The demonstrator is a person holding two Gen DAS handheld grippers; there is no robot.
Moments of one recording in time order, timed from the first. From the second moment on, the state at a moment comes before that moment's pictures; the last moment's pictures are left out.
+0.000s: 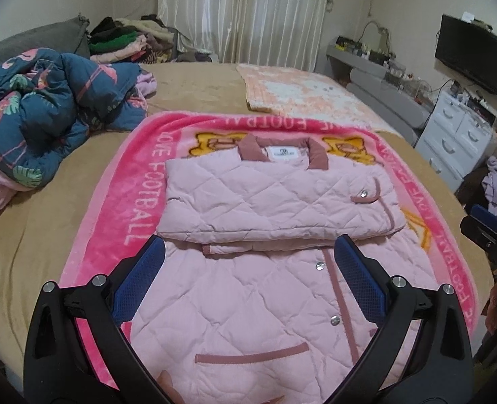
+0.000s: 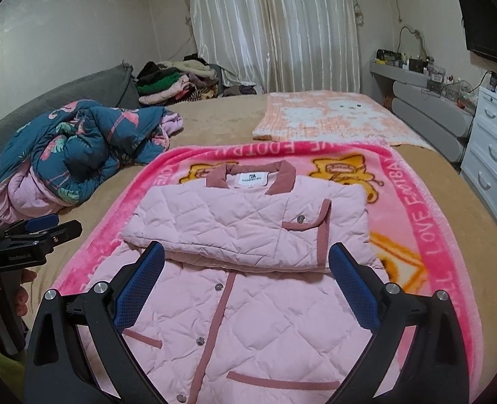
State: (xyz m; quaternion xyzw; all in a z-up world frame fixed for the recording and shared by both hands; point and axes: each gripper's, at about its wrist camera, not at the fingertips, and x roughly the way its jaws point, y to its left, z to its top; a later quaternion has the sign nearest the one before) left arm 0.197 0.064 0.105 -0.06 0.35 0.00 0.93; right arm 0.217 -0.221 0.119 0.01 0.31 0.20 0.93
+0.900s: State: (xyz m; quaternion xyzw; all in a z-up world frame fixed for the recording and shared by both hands) left arm 0.114 0.056 0.108 -0.05 0.32 0.00 0.95; right arm 0.137 -0.249 0.143 0.01 0.26 0.19 0.95
